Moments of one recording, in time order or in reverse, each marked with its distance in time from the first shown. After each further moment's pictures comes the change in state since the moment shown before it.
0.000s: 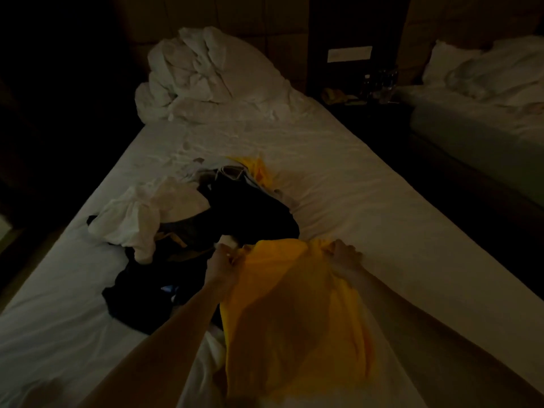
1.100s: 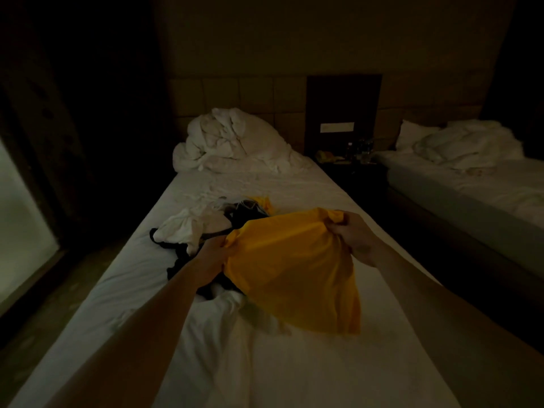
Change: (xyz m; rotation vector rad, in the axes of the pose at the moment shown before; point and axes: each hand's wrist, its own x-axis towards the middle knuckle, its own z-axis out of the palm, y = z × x) left_hand -0.216 0.067 -0.162 -0.525 -0.344 0.186; right_hand -0.308 -0.054 -0.165 0.756 -0.035 -0.486
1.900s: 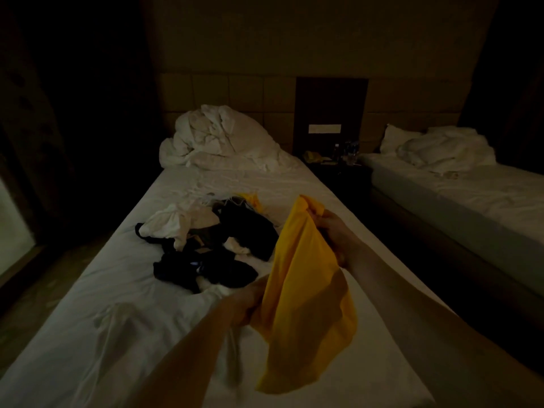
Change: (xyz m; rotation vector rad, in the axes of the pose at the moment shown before) left_hand -0.042 -0.053 0.110 -0.262 -0.235 -0.356; right_hand -0.036 -0.020 0.025 0.394 -0.177 0.014
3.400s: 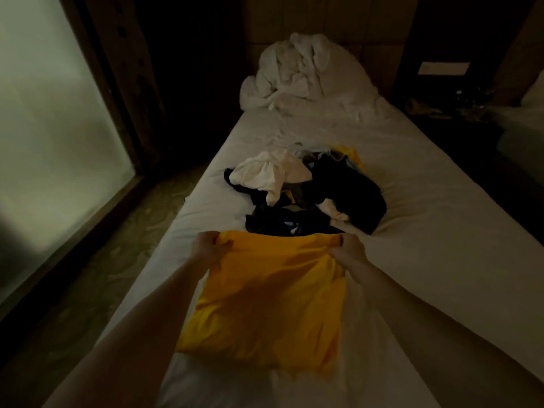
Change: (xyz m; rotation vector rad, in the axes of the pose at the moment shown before) left_hand -0.060 -0.017 -0.317 0.558 0.864 0.072; right_hand 0.131 0.233 0.122 -0.845 0.200 0.354
